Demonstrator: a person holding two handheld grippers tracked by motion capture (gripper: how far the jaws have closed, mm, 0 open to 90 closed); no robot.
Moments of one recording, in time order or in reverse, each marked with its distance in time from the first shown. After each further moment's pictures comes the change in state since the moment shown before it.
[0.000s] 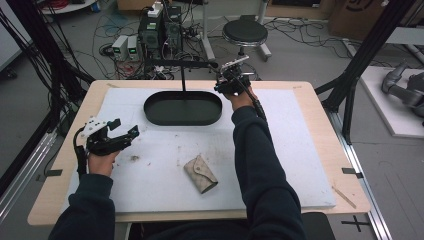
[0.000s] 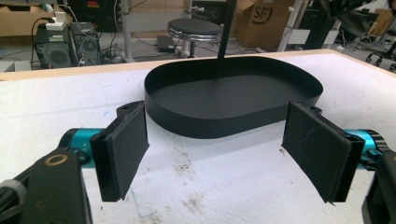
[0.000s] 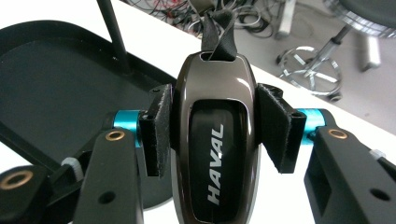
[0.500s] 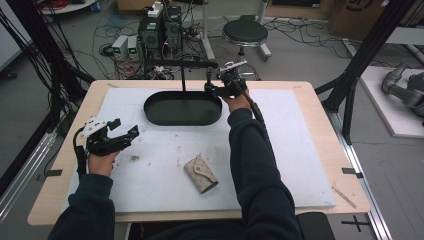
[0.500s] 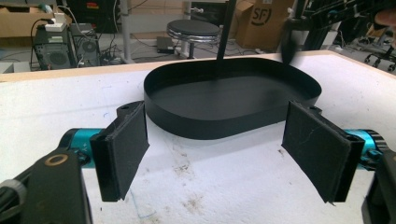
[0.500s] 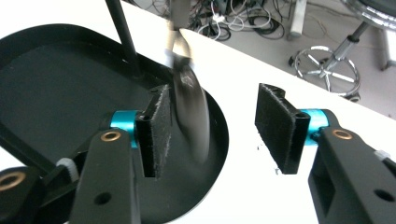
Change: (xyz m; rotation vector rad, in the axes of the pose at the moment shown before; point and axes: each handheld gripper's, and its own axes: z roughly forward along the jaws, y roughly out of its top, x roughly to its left) left arm -0.001 0.000 -0.001 -0.003 -0.004 0.005; right arm 0.004 -0.007 0.012 -0.034 0.037 0.016
